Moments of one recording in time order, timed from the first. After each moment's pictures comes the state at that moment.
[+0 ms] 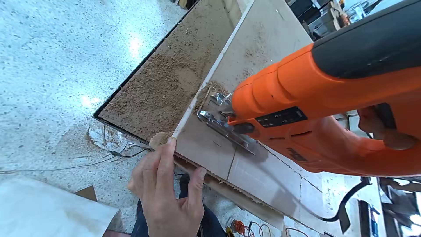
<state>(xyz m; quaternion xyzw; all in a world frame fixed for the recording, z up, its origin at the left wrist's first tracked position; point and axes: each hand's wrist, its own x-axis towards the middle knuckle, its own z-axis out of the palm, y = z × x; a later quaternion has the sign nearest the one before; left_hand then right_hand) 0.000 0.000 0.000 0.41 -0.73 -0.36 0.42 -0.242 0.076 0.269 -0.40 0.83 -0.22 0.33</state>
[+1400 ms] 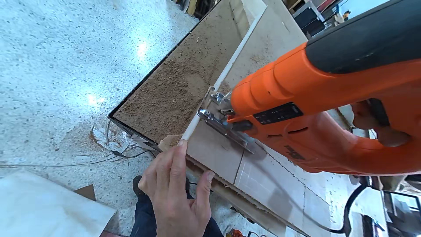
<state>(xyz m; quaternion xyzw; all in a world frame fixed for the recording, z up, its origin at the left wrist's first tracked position) -0.007 -0.004 -0.005 0.42 -0.74 -0.35 0.39 -0.227 0.047 0.272 -0.40 0.81 -0.32 0.30</state>
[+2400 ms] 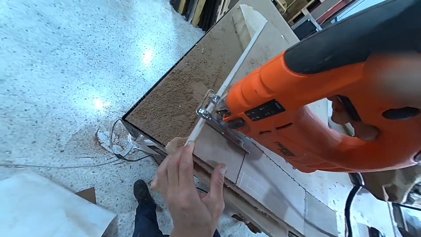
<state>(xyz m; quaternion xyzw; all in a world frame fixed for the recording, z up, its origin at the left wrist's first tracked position) -0.026 -0.002 0.001 0.48 -0.71 -0.34 0.39 -0.214 0.020 0.275 -0.43 0.84 -0.25 0.24</state>
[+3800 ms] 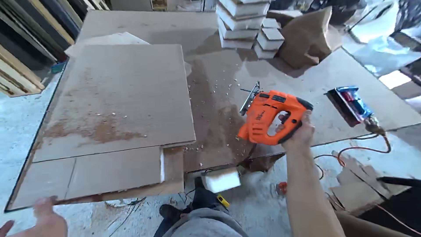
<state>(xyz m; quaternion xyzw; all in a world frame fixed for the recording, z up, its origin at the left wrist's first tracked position) -0.018 0.037 0.043 0.49 -0.71 -0.33 0.39 -0.304 0.631 0.068 0.19 0.53 -0.82 -0.11</state>
